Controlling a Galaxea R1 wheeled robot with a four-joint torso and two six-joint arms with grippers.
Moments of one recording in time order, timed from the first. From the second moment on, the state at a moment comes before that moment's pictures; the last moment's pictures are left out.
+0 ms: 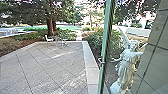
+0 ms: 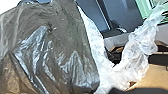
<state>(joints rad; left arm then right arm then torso) 1.54 3.01 -2.67 0.16 0.05 -0.03 -1.58 3.04 -2.68 0.07 -0.05 -0.09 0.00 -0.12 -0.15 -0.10</state>
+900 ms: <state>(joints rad) 1.54 3.01 -2.67 0.16 0.05 -0.03 -1.58 3.04 -2.68 0.07 -0.05 -0.09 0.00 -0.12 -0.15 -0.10</state>
